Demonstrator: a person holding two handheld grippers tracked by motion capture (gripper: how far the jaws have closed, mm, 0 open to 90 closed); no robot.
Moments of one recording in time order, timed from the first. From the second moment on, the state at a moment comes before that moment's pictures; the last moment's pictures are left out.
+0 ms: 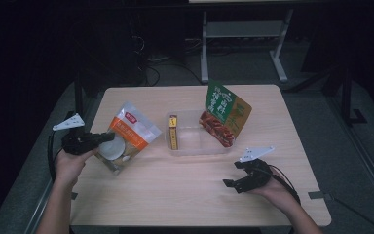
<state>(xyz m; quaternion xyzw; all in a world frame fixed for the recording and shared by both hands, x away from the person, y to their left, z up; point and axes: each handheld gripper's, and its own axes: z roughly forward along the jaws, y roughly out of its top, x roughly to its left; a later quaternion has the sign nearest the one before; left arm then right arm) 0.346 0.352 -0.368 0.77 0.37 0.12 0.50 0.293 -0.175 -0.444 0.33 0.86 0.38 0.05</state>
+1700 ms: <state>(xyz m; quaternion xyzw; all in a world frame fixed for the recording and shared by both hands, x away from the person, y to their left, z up) 0.301 0.210 -0.342 0.79 0.23 0.02 0.57 0.304 -0.128 -0.385 0.21 0.79 0.58 -0.01</state>
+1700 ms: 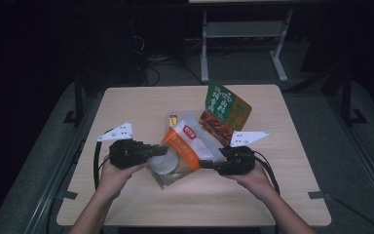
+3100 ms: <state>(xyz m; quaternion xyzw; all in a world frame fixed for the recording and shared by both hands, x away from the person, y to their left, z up) 0.302 0.202 -0.379 0.84 0.22 0.04 0.49 0.300 -0.127 -0.372 0.13 0.78 0.60 -0.09</state>
